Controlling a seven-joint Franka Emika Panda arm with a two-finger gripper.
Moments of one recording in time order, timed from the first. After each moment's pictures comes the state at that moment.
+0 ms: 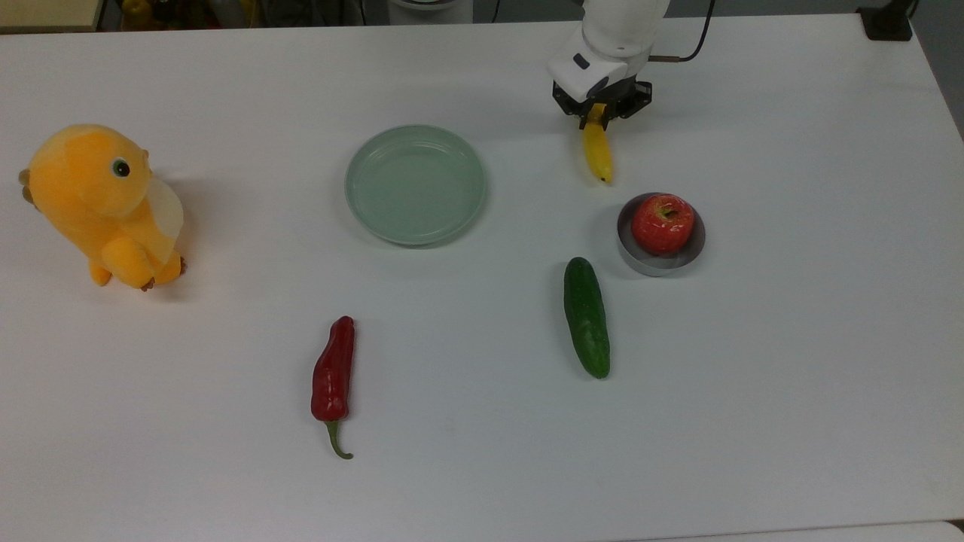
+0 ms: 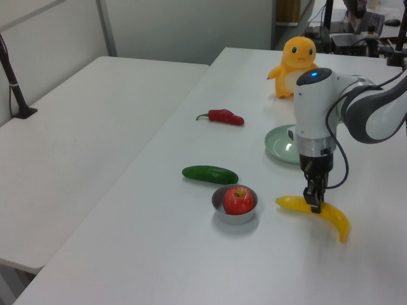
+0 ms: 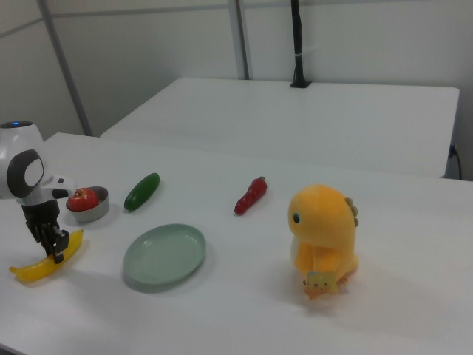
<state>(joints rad) 0.22 0.17 0.34 -2.16 0.03 2.23 0.58</state>
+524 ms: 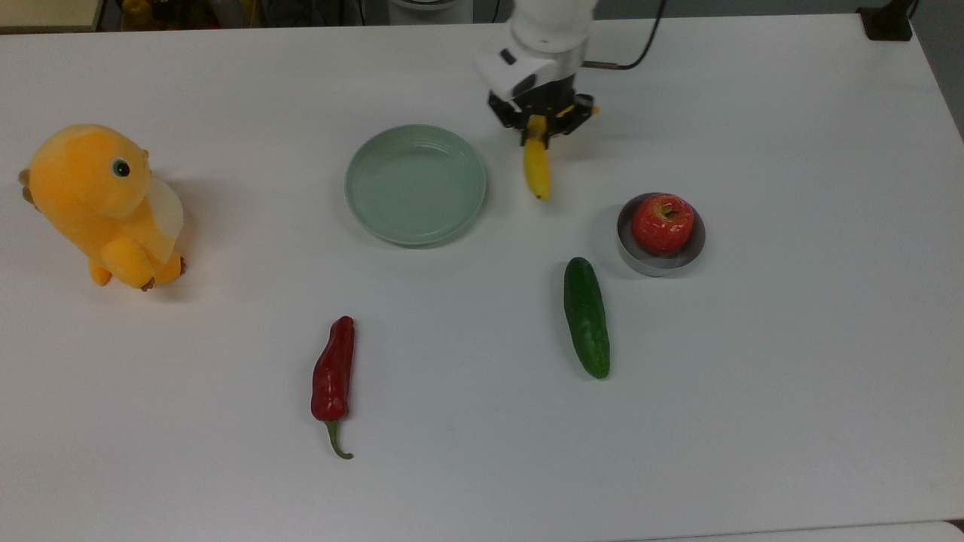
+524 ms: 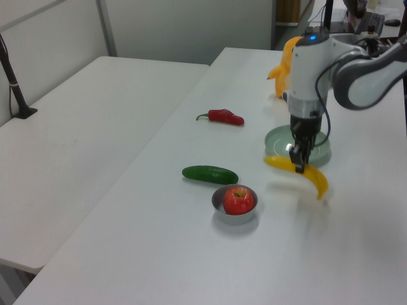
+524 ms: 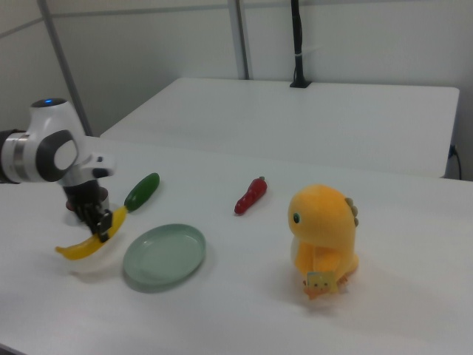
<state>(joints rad) 0.13 0.10 0.23 -2.14 -0.02 2.23 0.47</state>
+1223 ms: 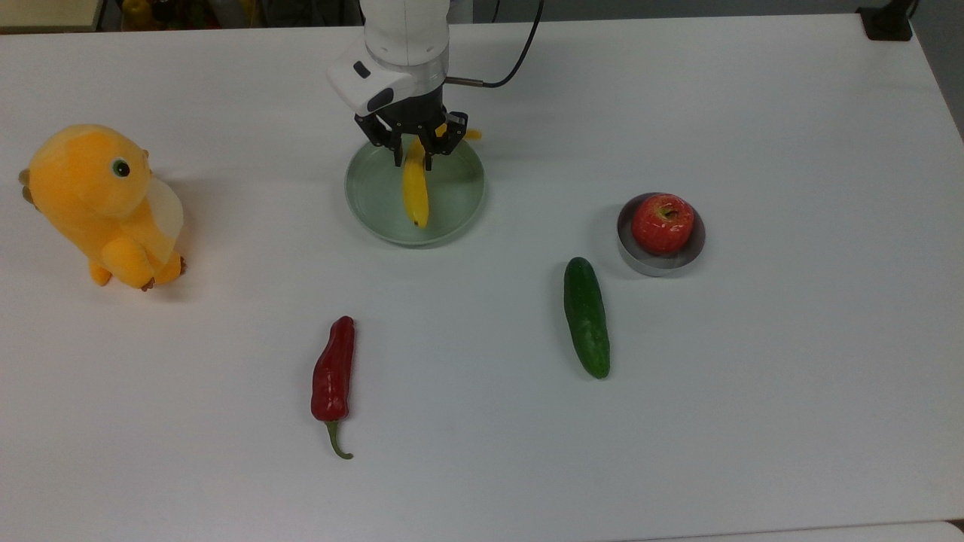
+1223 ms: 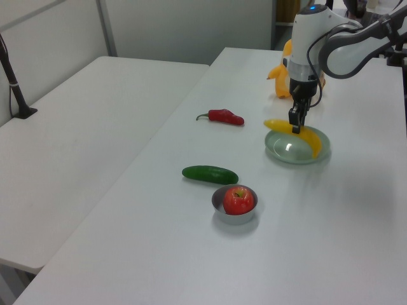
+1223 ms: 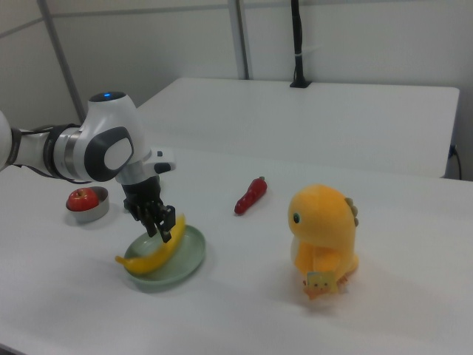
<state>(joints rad) 0.12 0.10 -0.03 -2.10 -0.06 2.23 0.19</state>
